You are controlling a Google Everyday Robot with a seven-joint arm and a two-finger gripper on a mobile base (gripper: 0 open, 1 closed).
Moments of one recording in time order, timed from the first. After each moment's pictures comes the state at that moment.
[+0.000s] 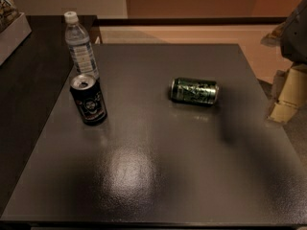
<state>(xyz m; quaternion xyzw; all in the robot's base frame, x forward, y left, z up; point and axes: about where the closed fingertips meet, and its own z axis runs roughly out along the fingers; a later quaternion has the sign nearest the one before) 0.438 -0.217 0.976 -0.60 0.78 -0.03 0.16</state>
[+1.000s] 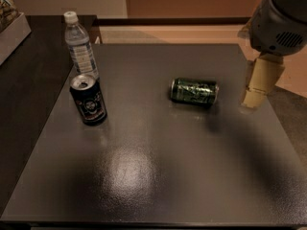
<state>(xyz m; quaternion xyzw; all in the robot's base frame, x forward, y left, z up) 0.473 -0.187 0.972 -0.62 0.77 -0.04 0.16</state>
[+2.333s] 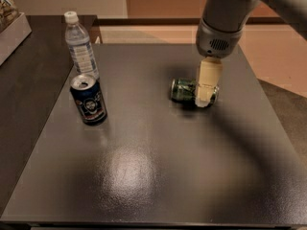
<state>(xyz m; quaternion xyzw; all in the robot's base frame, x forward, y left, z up) 0.545 -0.130 0.908 -0.63 0.77 -0.02 0.09</state>
